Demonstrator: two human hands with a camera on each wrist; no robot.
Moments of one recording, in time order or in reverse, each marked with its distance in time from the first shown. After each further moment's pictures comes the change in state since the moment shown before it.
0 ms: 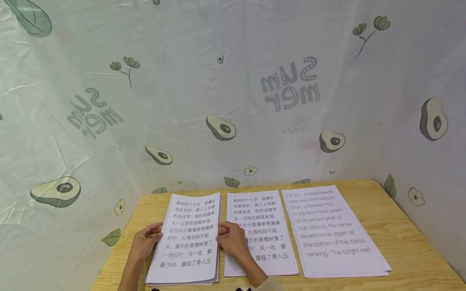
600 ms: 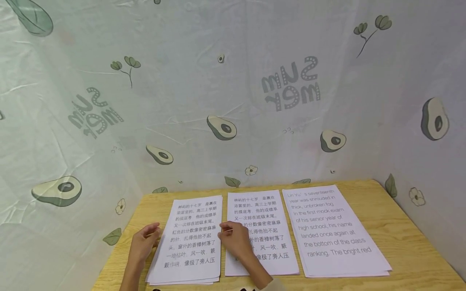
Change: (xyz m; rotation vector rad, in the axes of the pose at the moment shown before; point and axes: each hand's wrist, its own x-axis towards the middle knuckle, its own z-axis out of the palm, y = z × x) left_hand -0.004 0.001 0.000 0.015 0.100 -0.004; right_hand -0.005 -0.005 -0.010 -0.199 0.066 -0.082
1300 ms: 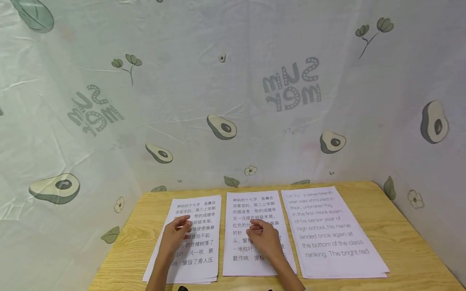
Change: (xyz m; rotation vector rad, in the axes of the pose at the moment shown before) left_hand -0.025 0.042 0.087 -0.037 -0.126 0.081; right_hand -0.012 0.027 -0.076 0.042 0.105 0.157
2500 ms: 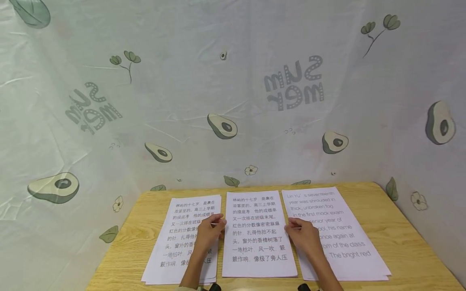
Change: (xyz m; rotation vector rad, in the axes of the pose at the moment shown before) left_hand -0.009 0.022 0.098 0.051 -0.112 0.067; right_hand 0.019 0.031 -0.102 -0.317 0.055 0.069
